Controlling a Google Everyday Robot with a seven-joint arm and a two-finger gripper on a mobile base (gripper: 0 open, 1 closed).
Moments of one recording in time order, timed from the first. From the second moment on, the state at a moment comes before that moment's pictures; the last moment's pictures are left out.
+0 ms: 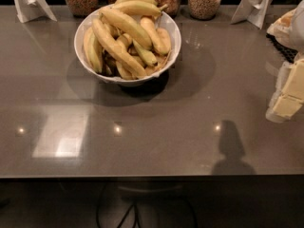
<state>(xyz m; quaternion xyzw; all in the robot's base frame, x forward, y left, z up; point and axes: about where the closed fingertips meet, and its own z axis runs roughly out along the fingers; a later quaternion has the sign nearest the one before) 0.439 -0.213 0.988 -0.60 0.78 -0.05 0.18</state>
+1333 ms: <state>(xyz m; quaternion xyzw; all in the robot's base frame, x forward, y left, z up) 0.512 -0.132 1.003 -0.58 0.74 0.01 0.33</state>
